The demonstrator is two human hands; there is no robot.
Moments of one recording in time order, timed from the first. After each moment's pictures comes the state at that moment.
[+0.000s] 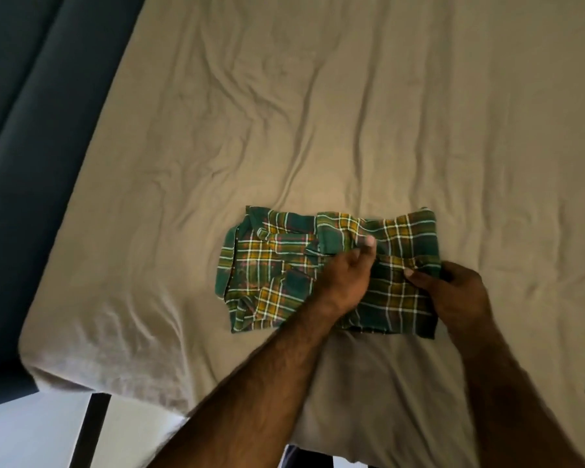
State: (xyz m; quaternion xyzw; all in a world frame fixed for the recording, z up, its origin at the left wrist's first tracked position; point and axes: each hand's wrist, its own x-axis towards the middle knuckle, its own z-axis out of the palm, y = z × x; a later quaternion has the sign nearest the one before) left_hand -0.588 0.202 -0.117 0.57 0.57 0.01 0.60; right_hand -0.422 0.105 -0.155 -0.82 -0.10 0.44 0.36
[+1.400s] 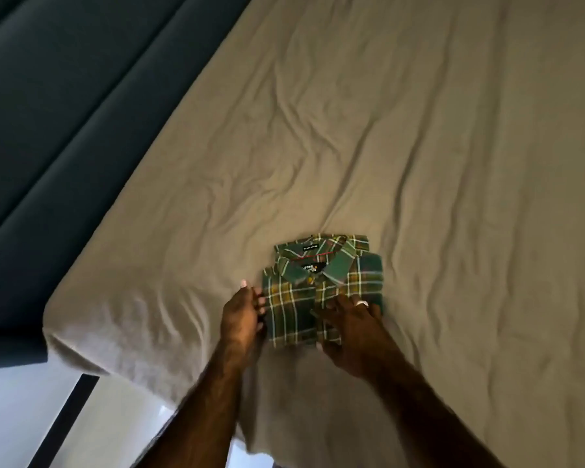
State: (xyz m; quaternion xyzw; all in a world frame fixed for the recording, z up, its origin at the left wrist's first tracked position) left_hand -0.789 0.231 -0.142 0.19 0.74 0.31 0.57; right_hand -0.569 0.174 -0.118 -0.63 -0.71 0.30 -0.05
